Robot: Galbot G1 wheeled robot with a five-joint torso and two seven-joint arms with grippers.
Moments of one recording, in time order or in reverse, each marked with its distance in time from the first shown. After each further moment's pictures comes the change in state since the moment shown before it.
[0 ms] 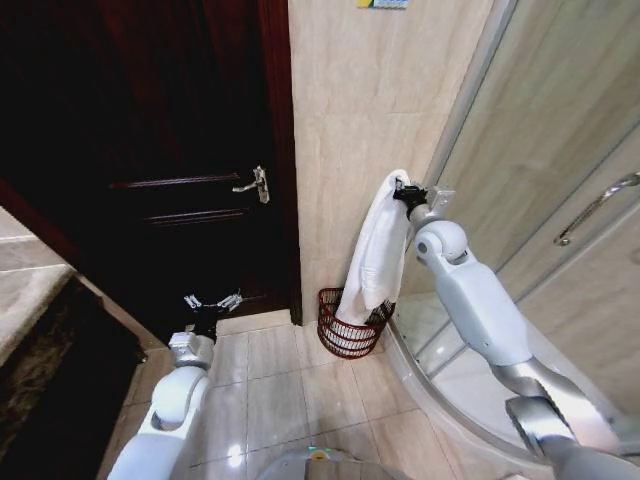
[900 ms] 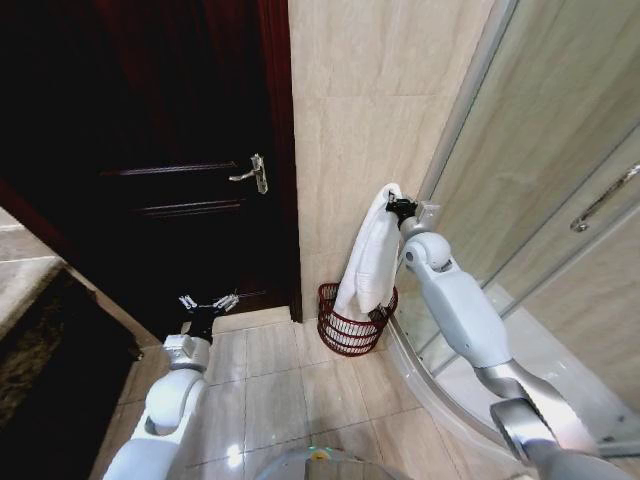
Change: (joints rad) left arm 0.025 0.000 -0.024 -0.023 -0.005 -0.010 0.003; right arm -0.043 0.064 0.009 -0.099 -0.081 0.066 -0.041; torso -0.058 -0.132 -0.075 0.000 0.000
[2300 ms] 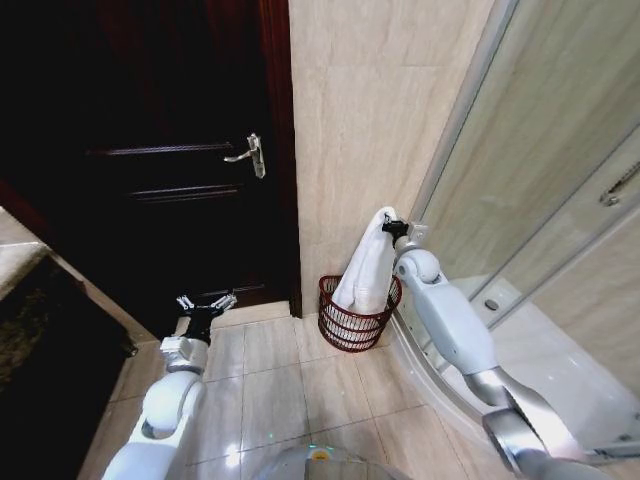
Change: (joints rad) left arm 0.013 -0.006 -0.013 -0.013 -0.001 -0.011 0.004; right arm -0.064 0.040 0.015 -0.117 -0.026 0.015 -0.034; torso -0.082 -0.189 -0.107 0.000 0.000
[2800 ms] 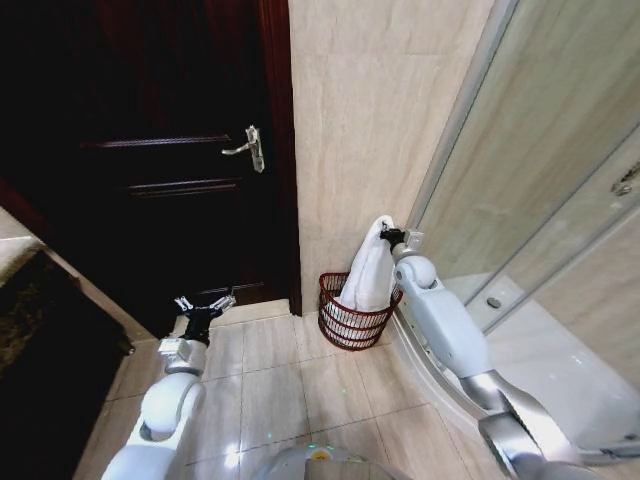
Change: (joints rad) left arm 0.020 -0.003 -0.019 -0.003 -0.001 -0.015 0.014; right arm -0.014 0.025 0.000 -0.033 -0.020 0.001 -0.006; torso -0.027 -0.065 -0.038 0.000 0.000
